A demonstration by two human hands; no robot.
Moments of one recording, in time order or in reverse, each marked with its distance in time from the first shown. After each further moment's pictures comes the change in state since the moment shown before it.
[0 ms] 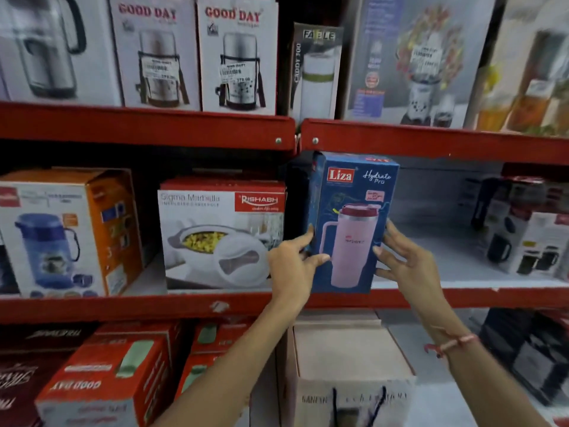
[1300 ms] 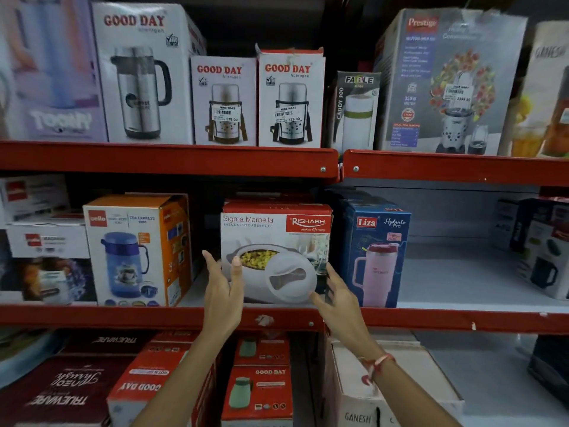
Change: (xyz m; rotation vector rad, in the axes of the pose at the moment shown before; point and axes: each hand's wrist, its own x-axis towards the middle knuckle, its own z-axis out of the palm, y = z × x) left_hand -0.011 -0.071 -0.164 0.187 0.196 -0.107; right_hand -0.037 0.024 0.155 -0.349 -0.215 0.112
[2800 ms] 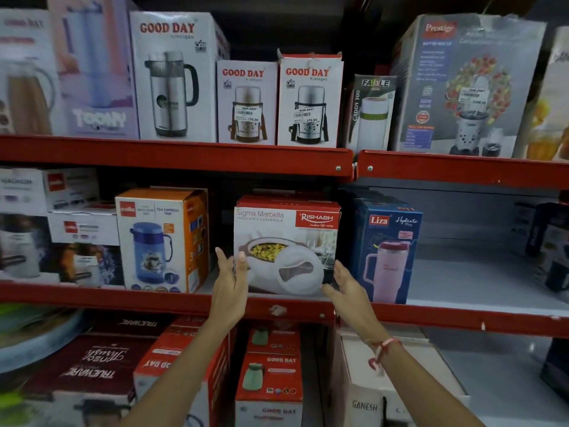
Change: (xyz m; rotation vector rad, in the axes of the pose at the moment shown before) left_hand -0.009 -0.005 -0.022 0.015 -0.052 -0.072; right_hand 0.005 0.000 -0.001 0.025 -0.071 0.087
